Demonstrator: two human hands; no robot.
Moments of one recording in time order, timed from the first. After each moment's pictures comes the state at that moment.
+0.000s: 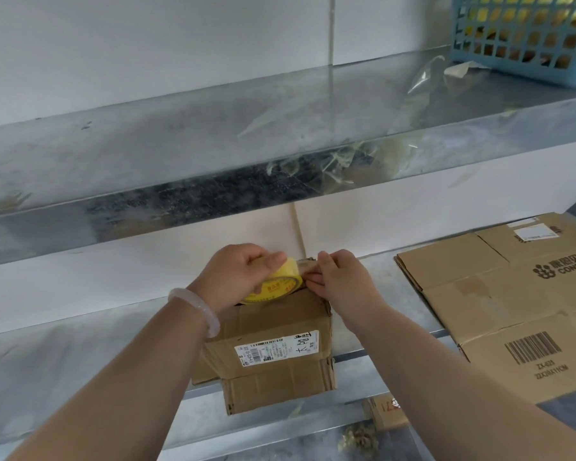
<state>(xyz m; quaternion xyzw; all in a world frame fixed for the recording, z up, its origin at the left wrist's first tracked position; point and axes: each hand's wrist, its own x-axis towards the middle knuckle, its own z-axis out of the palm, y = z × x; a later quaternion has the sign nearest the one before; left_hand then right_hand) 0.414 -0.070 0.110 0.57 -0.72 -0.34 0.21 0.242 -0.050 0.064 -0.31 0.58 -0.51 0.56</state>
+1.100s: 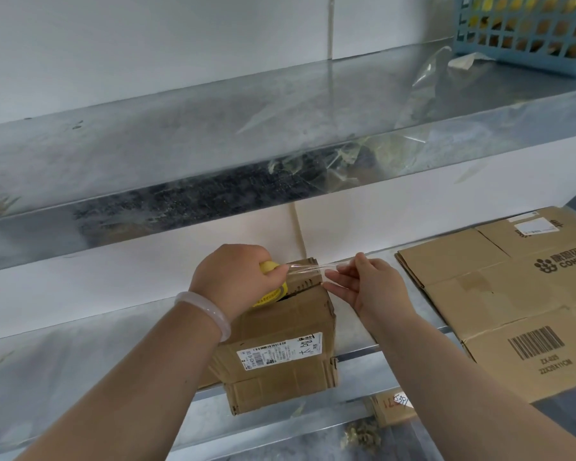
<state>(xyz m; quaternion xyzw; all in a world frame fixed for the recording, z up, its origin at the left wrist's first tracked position) 0.407 -0.072 0.110 0.59 -0.80 -0.06 0.09 0.214 -0.039 0.058 -0.15 0.53 -0.59 0.59</state>
